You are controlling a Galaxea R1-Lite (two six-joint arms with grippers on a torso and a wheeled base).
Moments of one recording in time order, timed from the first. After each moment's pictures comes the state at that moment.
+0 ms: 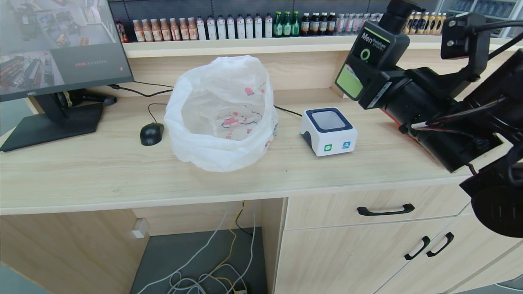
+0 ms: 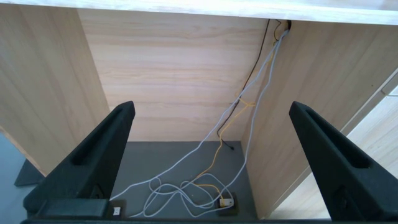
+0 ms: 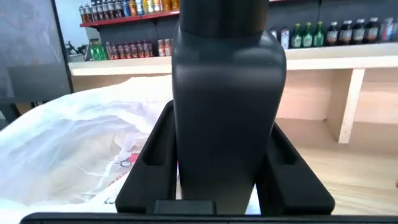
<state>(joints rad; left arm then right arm) 0.00 0.00 0.00 0.00 0.00 0.00 0.50 1.69 -0.93 -1.22 -0.08 -0.04</state>
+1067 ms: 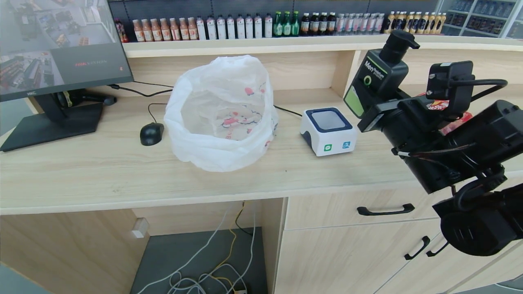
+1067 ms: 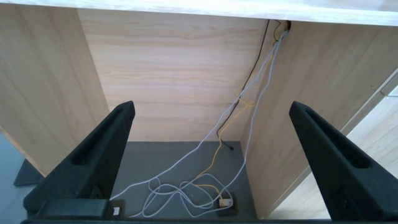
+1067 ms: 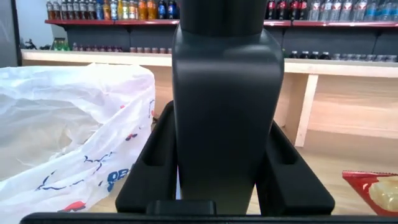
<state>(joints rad) 0.00 0.00 0.00 0.00 0.00 0.00 0.44 1.82 -0.79 -1.57 -0.09 -0.15</state>
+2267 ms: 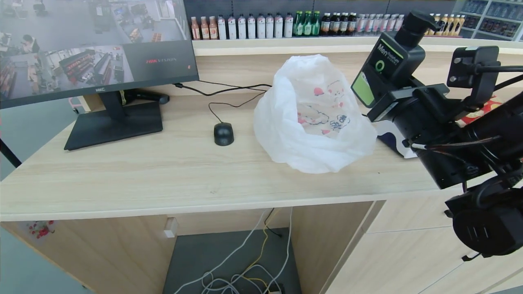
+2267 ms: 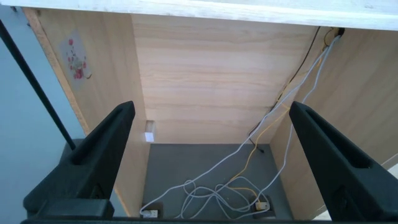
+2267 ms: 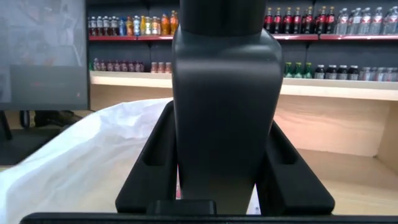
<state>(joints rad) 0.00 0.00 0.00 0.00 0.00 0.00 0.44 1.77 -0.79 -1.57 -0.09 -0.13</state>
